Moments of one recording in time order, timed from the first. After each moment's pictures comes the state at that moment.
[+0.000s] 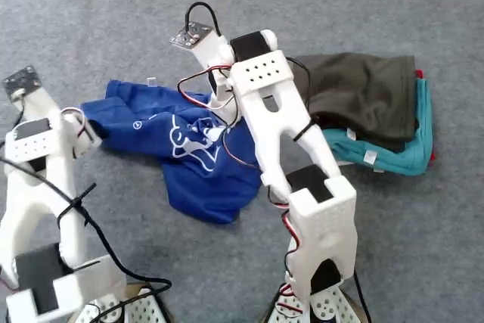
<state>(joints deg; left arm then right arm) -24.1 -12.3 38.8 50.2 13.0 -23.0 26.9 -28.9 94.8 26.0</state>
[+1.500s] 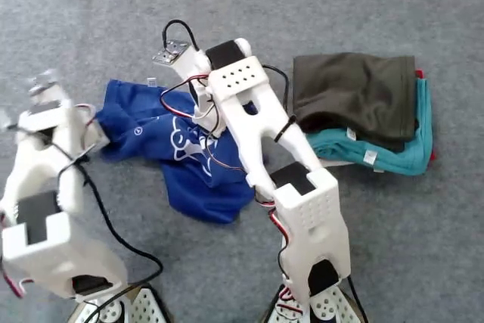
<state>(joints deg) -20.8 9.4 23.6 56.9 12.4 -27.7 32.6 -30.8 95.5 26.0</state>
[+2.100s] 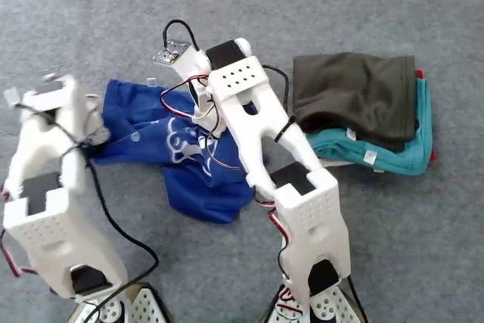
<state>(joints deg) -25.6 17.6 10.2 66.2 9.5 -28.0 32.6 -30.9 96.7 26.0</state>
